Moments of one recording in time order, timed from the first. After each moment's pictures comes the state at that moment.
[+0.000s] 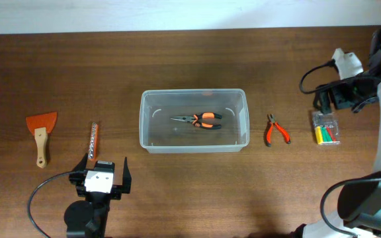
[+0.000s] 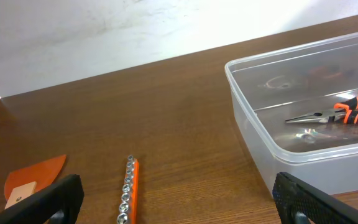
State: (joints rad) left arm -0.01 0.01 0.10 -0.30 0.02 0.20; right arm -0.32 1.77 1.79 -1.37 -0.13 -0.52
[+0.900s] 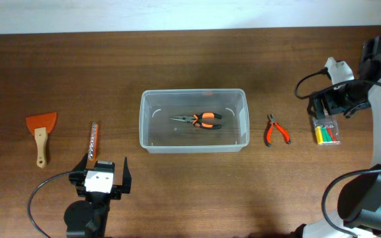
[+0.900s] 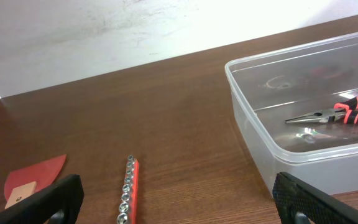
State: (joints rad) left arm -0.01 0.01 0.10 -0.30 0.02 0.20; right arm -0.32 1.78 1.66 -1.25 -0.13 -0.53
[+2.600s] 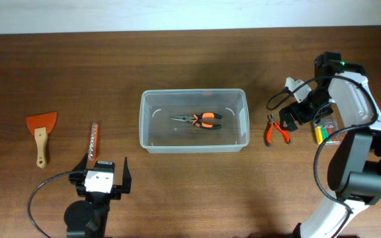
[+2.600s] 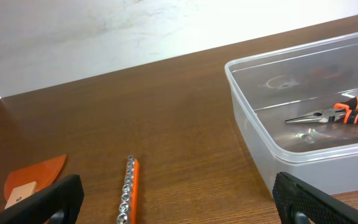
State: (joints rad) left arm -0.01 0.01 0.10 -0.30 0.02 0.20; right arm -0.19 1.99 1.56 -1.17 -0.13 -0.61
